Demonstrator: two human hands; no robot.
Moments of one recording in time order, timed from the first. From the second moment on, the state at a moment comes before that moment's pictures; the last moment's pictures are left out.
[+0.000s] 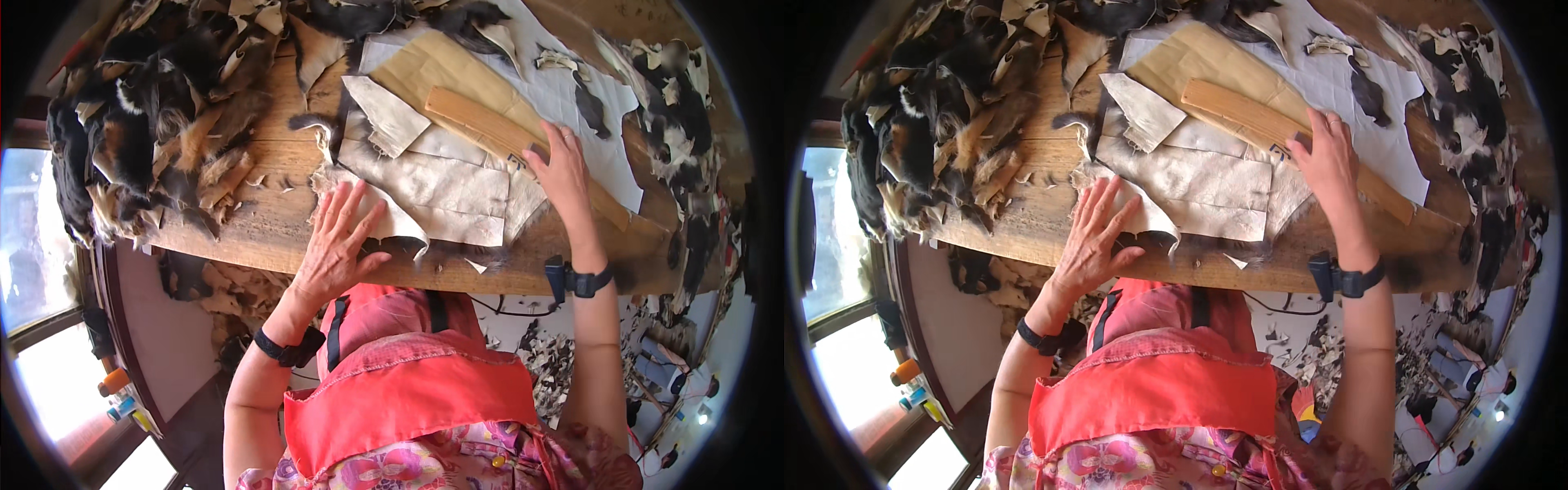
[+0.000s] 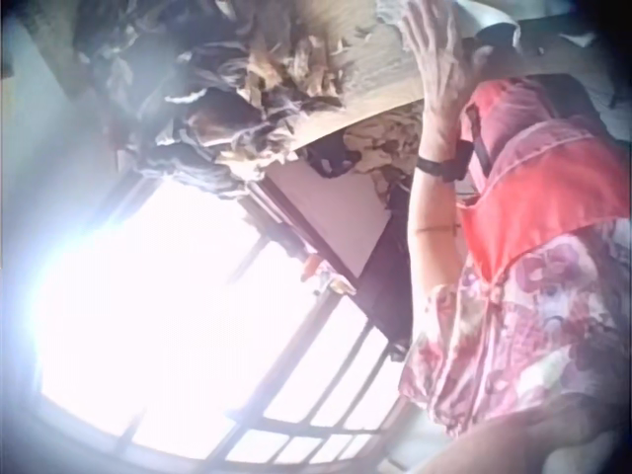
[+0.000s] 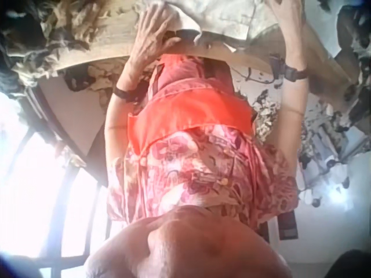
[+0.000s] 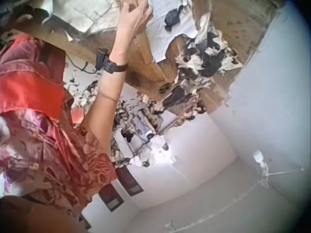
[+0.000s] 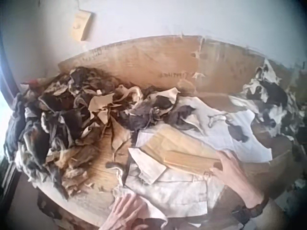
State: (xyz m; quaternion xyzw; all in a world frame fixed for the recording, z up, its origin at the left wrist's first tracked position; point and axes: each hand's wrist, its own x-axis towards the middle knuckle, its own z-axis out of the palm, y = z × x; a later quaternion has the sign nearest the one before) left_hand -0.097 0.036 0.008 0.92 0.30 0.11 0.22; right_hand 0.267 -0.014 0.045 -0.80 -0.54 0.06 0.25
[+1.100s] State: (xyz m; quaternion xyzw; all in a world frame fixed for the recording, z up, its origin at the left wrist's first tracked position) left_hand -0.086 0.050 0.021 0.69 0.47 0.29 0.47; right_hand 0.123 -0.017 0.055 -0.61 -0.66 0.25 0.36
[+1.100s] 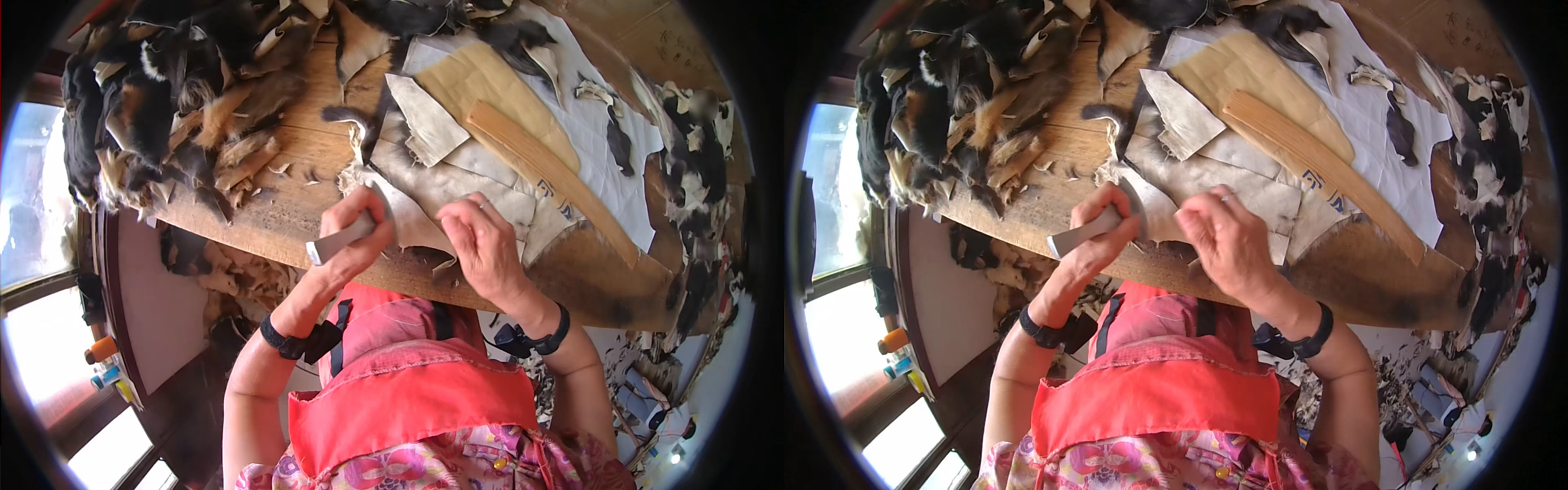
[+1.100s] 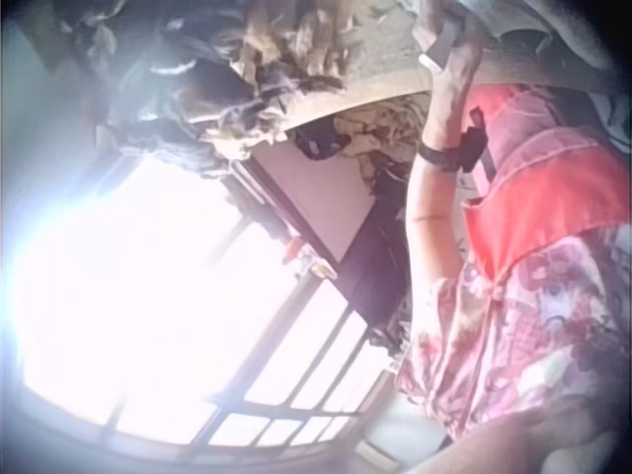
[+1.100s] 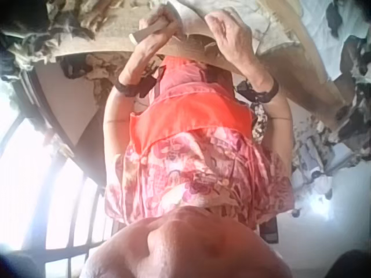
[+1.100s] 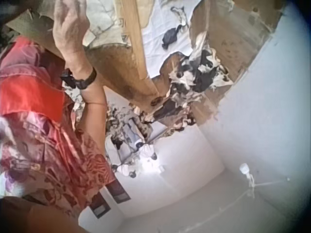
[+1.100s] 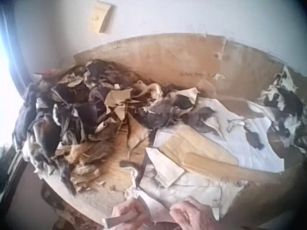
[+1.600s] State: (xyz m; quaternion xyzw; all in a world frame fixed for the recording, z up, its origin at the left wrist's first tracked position) left_hand -0.097 0.070 0.001 0.71 0.47 0.28 0.44; right_hand 0.080 -0.054 0.023 -0.68 -0.55 0.36 0.32
